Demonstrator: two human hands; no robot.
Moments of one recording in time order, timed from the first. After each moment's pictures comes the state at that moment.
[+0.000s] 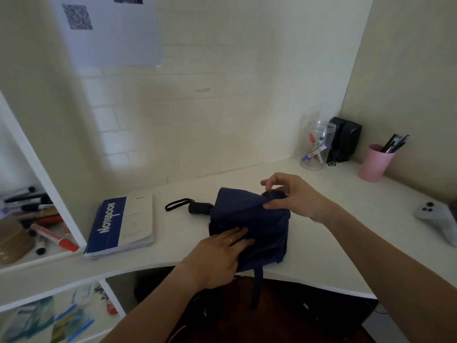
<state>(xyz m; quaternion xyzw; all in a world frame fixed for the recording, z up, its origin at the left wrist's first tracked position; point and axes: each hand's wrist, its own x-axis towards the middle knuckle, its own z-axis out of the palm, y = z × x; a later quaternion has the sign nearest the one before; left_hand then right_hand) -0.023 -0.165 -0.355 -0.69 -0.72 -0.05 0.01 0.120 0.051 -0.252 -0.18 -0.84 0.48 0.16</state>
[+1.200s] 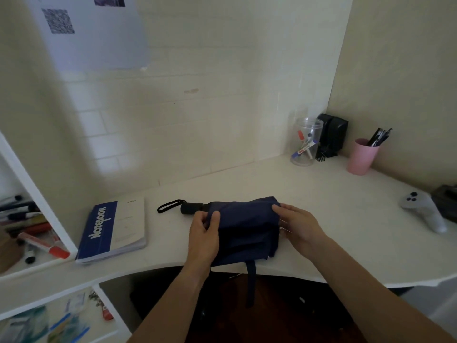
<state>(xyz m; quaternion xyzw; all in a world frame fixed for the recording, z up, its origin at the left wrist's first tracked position) 0.004 -0.146 -0.330 -0.23 -0.72 -0.63 -0.17 0.153 0.014 -0.311 -0.36 -0.51 0.73 0.29</state>
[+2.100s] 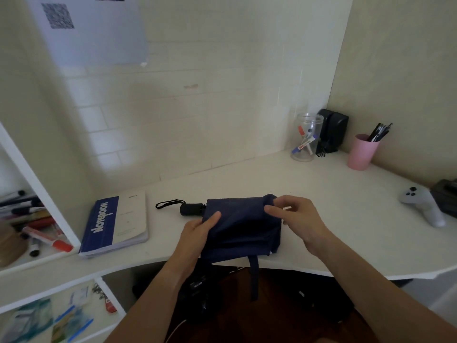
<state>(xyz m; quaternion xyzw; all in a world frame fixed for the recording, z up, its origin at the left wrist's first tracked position) -0.006 -0.173 -0.320 -0.22 -0.67 -0.63 -0.33 0.167 -0.003 -0.292 -0.31 -0.69 0.58 0.31</state>
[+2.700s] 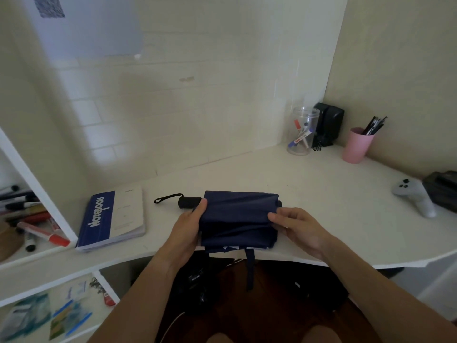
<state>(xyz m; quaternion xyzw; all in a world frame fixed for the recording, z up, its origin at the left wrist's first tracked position) -0.023 -0.171 -0.326 -0.17 -0.60 -0.68 -0.38 0.188 0.003 -0.326 -0.20 -0.62 0.74 0.18</state>
